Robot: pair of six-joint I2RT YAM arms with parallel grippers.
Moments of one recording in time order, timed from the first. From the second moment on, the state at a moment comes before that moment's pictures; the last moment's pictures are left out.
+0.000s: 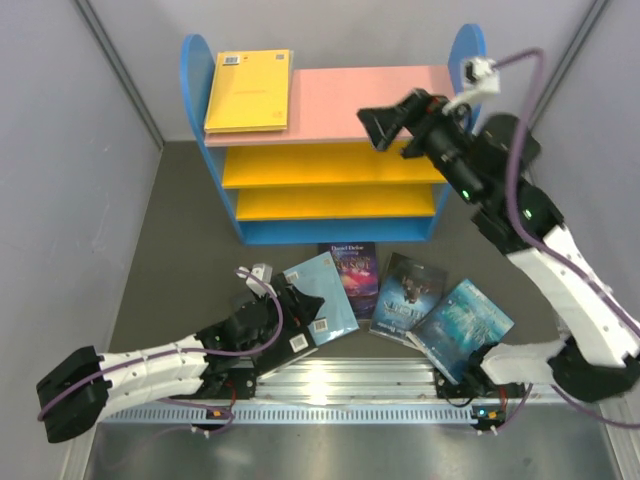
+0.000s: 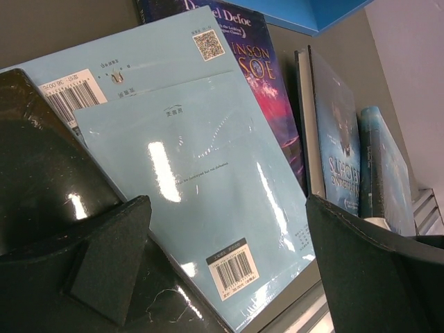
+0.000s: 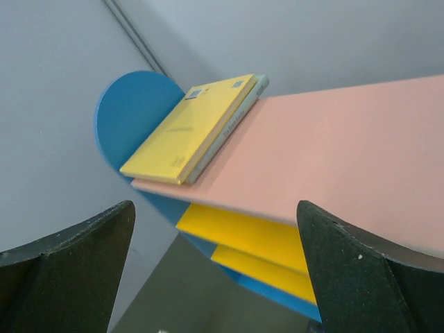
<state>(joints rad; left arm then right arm) -1.02 0.78 0.07 0.41 -0.36 -0.88 0.72 1.32 1.76 -0.30 0.18 0.47</state>
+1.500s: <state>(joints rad) -1.02 0.86 0.20 0.18 -0.58 -1.05 1.46 0.96 0.69 -0.13 0.61 0.50</state>
